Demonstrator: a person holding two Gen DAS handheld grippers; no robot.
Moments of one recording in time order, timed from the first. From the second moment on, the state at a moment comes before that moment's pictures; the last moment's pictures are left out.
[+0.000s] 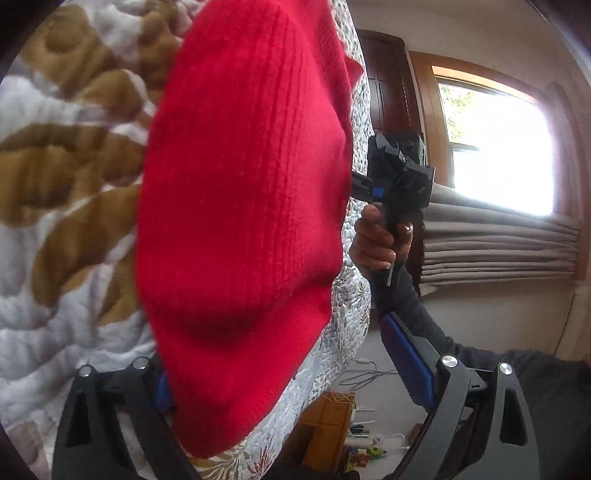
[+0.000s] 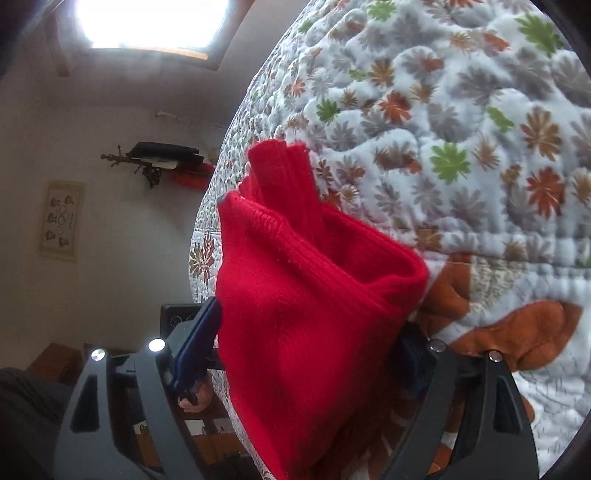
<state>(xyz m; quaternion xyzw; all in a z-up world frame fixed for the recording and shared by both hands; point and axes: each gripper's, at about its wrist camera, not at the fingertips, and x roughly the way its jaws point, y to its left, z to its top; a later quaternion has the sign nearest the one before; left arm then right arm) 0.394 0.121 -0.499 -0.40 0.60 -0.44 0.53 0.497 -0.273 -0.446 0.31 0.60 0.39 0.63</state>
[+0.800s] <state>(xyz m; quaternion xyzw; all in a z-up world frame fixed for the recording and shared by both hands) 0.363 0.133 -0.484 -0.37 0.61 -0.41 0.57 0.503 -0.229 -0.429 0.30 0.58 0.38 0.65</state>
